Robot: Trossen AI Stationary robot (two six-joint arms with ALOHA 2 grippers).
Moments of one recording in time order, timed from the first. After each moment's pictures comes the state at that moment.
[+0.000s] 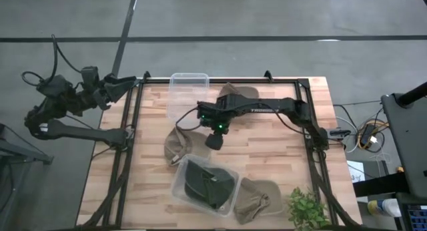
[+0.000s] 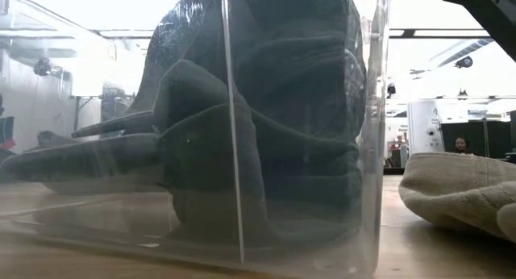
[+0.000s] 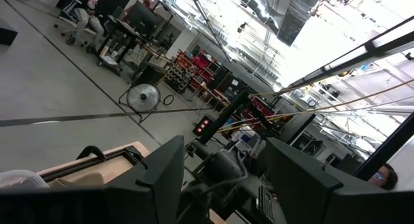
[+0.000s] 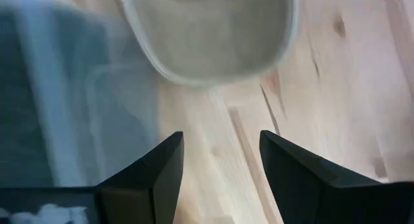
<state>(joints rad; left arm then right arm) 0.03 0.60 1.14 -0.43 -0.34 -0.62 -0.08 2.16 2.05 -1.22 -0.30 0.36</state>
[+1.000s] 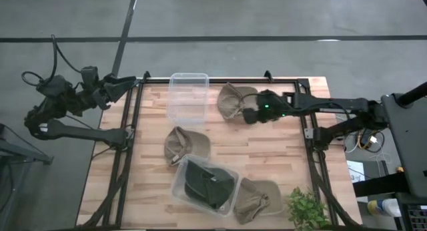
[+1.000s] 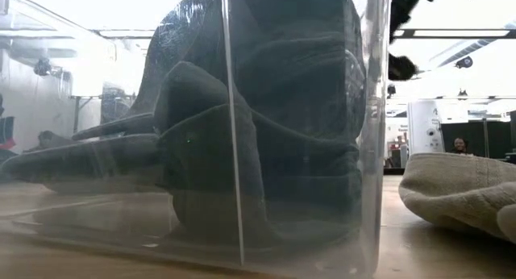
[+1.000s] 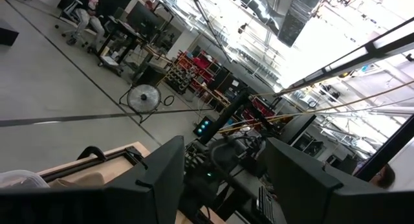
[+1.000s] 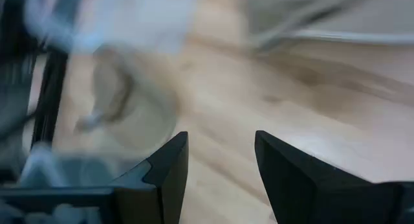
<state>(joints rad) 0.03 0.60 1.14 -0.43 -0.34 -0.62 -0.20 1.25 1.00 -0.64 0.01 1.16</state>
